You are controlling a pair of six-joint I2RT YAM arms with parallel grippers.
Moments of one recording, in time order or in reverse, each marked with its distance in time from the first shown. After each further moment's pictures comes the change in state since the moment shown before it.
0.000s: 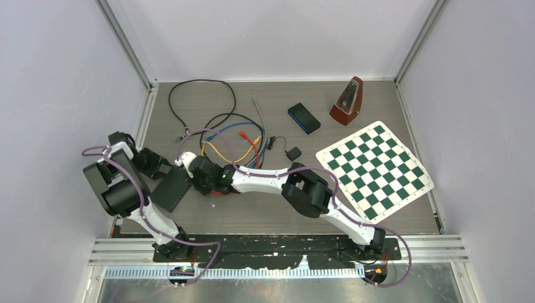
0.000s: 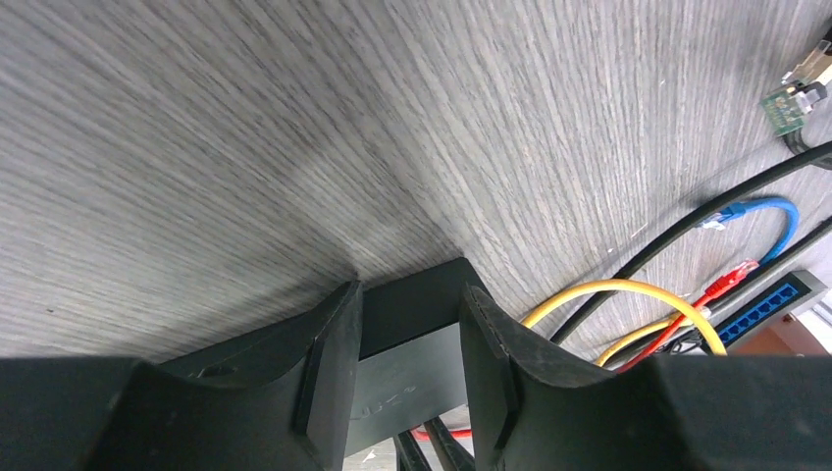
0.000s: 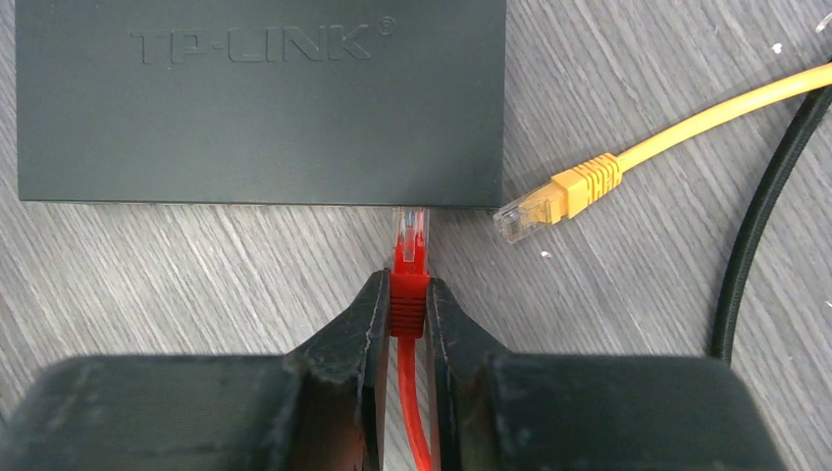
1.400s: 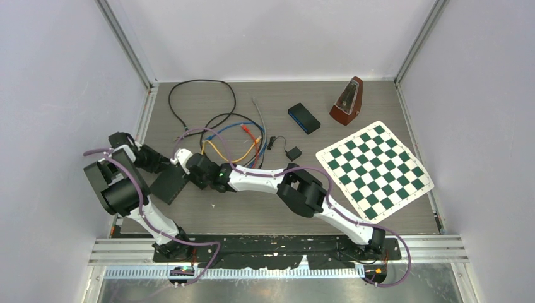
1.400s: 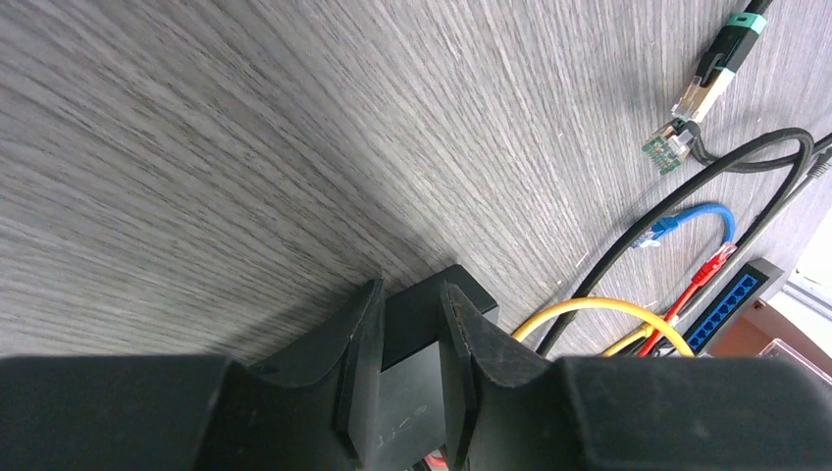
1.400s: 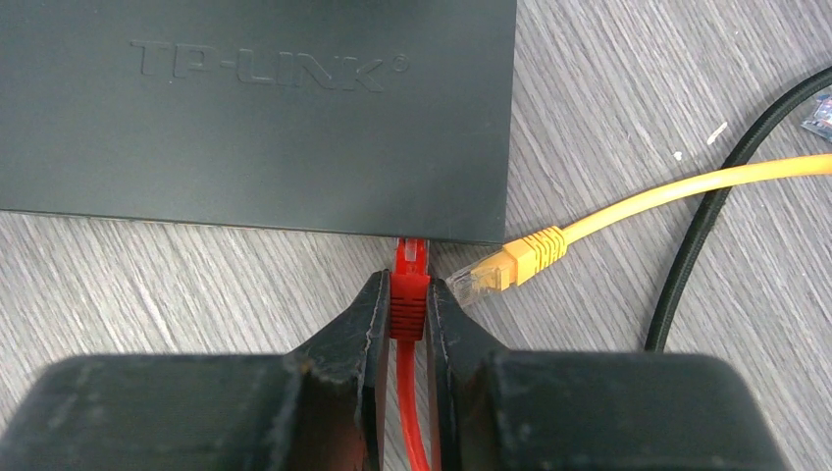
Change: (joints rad) left arm -0.003 0.015 -0.060 0.229 0.098 0.001; right arm -0.013 0.089 0.116 0.050 0.068 -0.133
